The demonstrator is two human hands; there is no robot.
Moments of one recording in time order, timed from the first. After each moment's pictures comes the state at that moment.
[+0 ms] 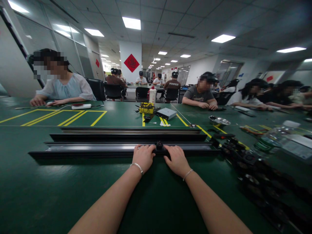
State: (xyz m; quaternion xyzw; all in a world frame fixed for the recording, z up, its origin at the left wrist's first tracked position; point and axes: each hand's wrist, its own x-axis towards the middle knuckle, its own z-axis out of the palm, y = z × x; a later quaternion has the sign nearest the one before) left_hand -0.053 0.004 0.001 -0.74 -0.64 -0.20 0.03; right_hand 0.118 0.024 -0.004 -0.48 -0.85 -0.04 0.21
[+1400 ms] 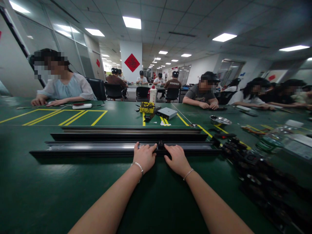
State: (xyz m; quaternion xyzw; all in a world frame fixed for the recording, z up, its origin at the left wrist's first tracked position) left_hand -0.050 0.005 -0.006 -0.74 -0.63 -0.21 0.09; right_hand 0.119 0.030 -0.010 -0.47 -0.85 -0.04 0.22
